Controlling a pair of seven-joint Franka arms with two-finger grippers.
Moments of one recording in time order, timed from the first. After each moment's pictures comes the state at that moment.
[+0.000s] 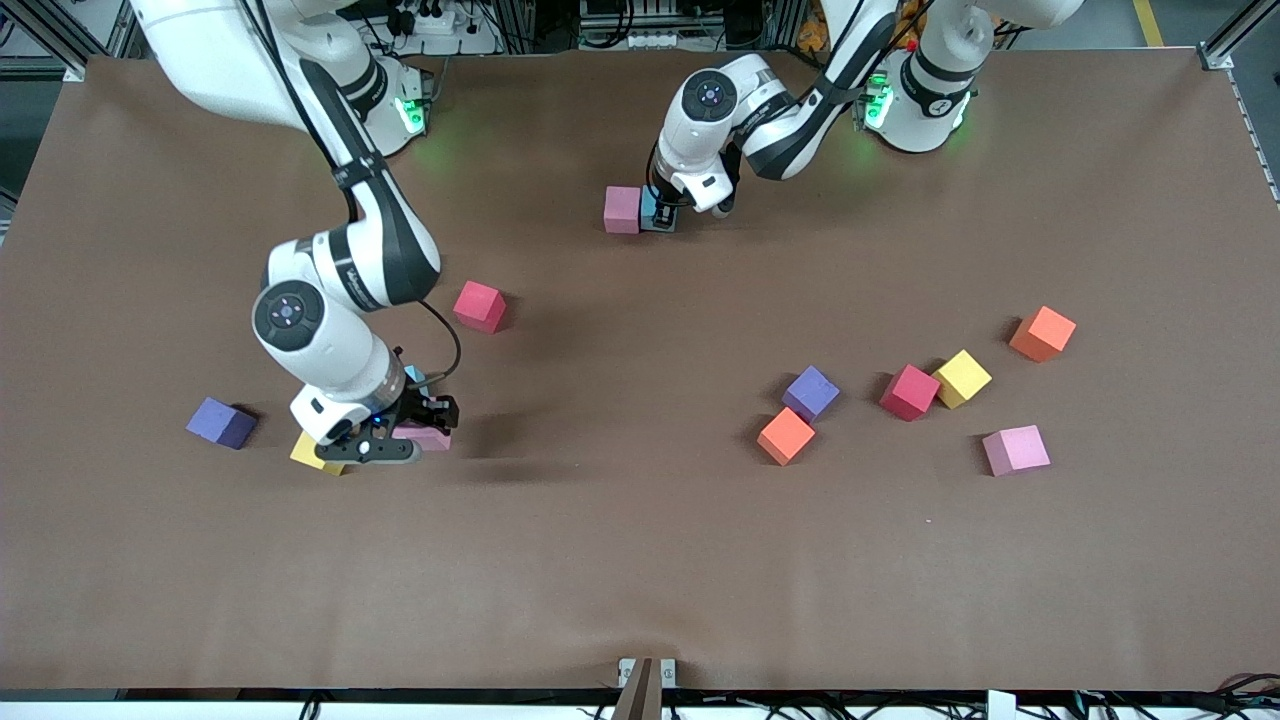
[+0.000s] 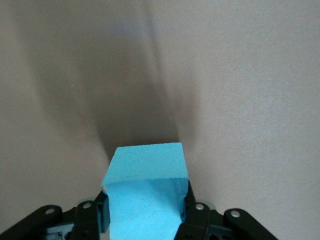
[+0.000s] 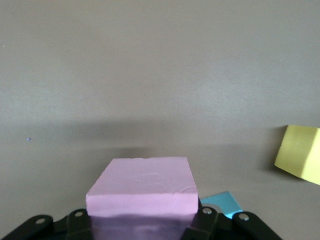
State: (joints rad) left arm -0.60 0.37 -0.50 -2.33 -0.14 2.73 -2.34; right arm 0.36 0.42 -0.06 -1.83 0.06 2.35 0.30
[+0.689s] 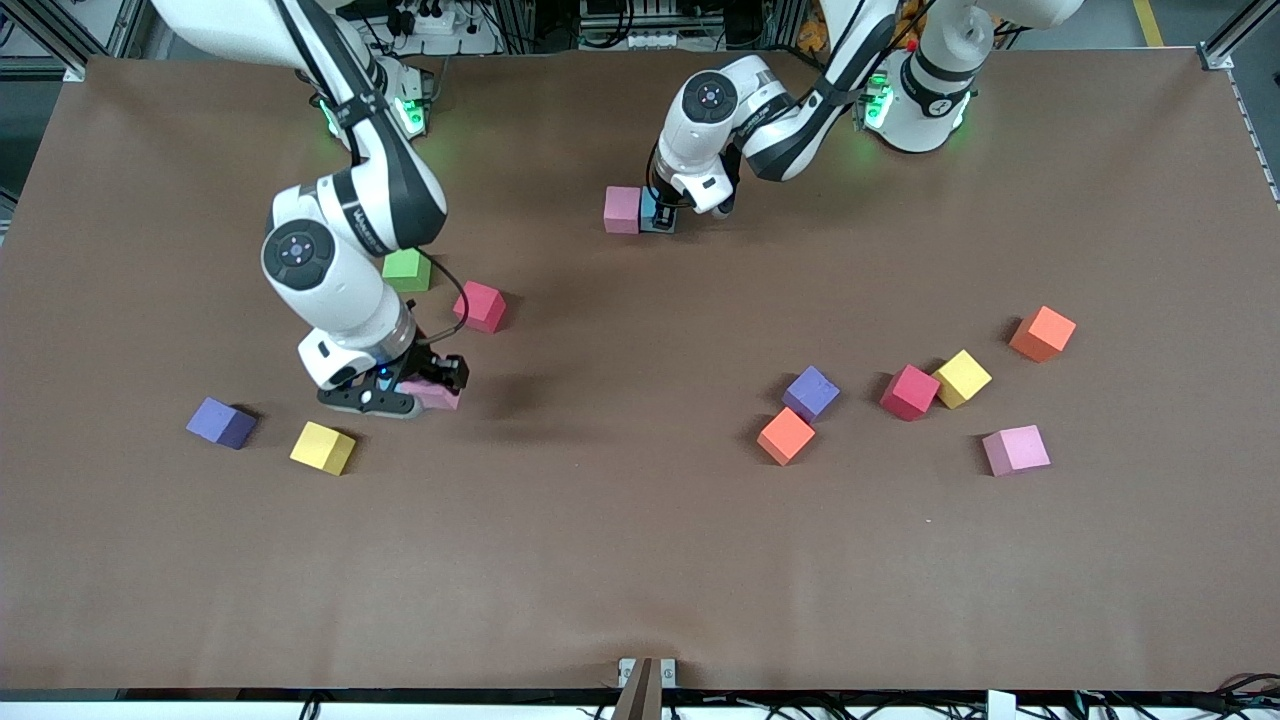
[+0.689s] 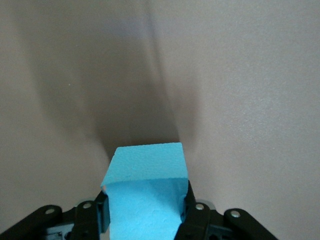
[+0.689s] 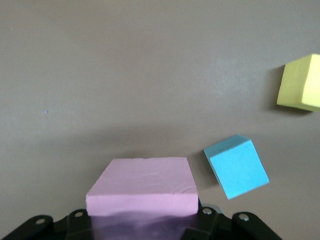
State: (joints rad) left arm -0.60 0.37 -0.50 -2.33 -0.14 2.73 -2.34; right arm 0.43 0.26 -0.06 -1.99 0.06 2.32 0.47
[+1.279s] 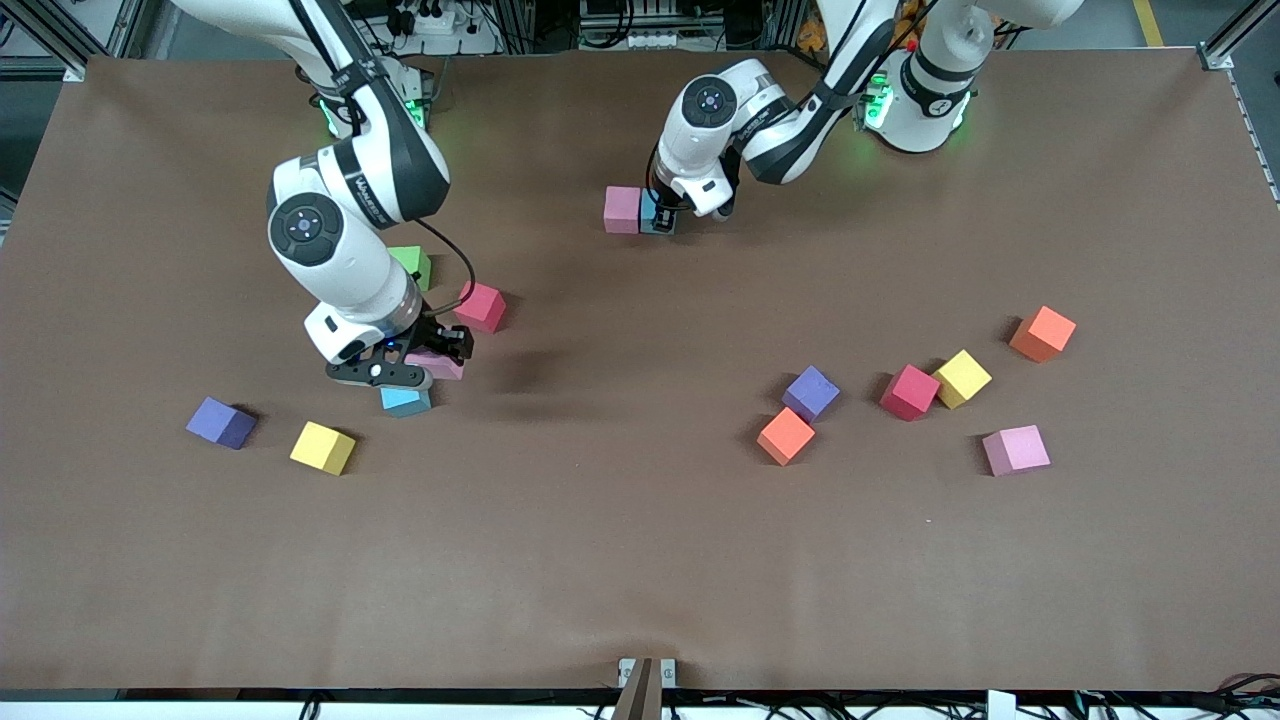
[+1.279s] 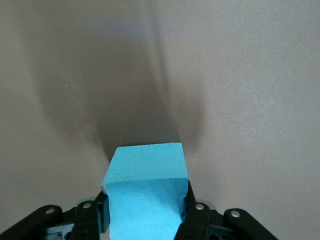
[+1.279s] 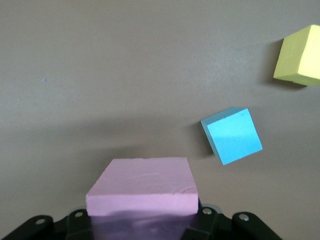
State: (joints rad) left arm -0.60 0.39 -0.50 -2.32 -0.14 2.73 -2.34; right arm 0.46 0.21 -0.06 -2.02 0.06 2.24 0.47
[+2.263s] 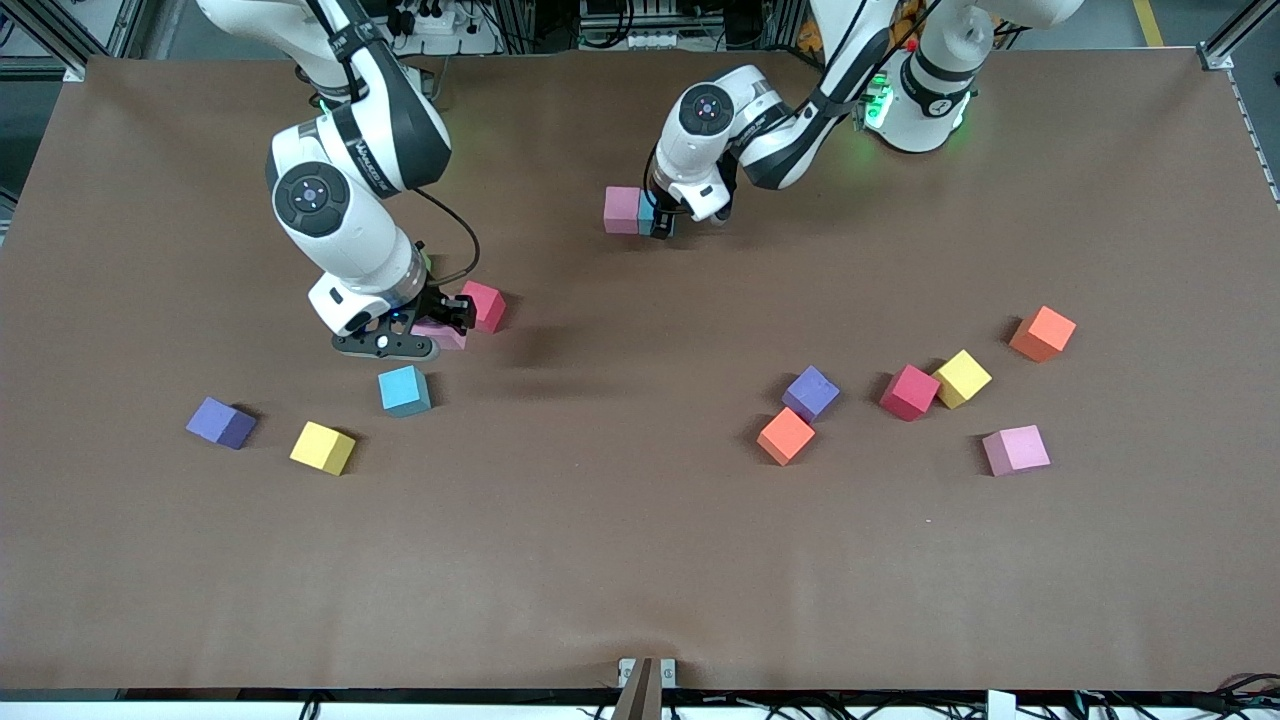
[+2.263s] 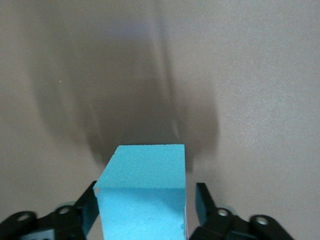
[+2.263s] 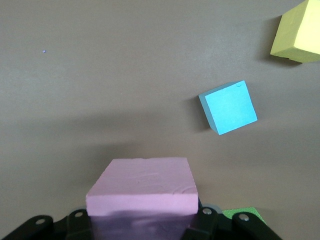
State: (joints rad) left arm -0.60 0.42 -0.49 -2.30 -0.14 2.73 -2.34; right arm 0.48 0.13 -0.06 -2.07 0.06 2.18 0.48
